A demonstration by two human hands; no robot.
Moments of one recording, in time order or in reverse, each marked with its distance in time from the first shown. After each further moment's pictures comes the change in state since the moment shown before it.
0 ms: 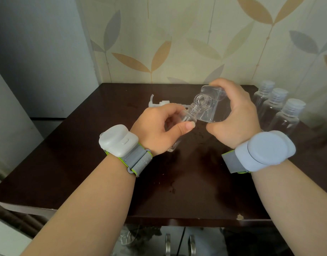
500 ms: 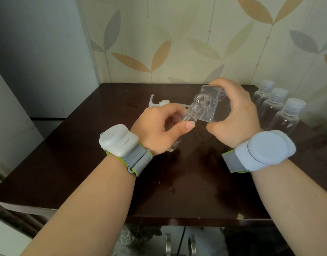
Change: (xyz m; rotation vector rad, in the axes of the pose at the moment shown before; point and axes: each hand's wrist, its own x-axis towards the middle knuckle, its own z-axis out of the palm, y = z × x) left_hand 0.000 0.000 0.000 0.009 0.003 0.004; right_hand 0.000 0.000 -0.001 -0.015 0.001 -0.002
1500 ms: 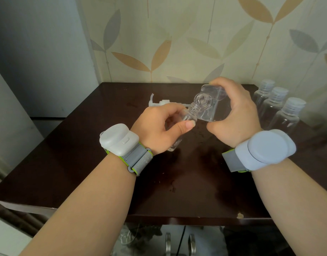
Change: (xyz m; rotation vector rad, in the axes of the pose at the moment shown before) left_hand 0.000 -0.001 0.001 -0.005 0.006 0.010; right_hand 0.000 0.001 0.001 0.009 -0.001 -0.012
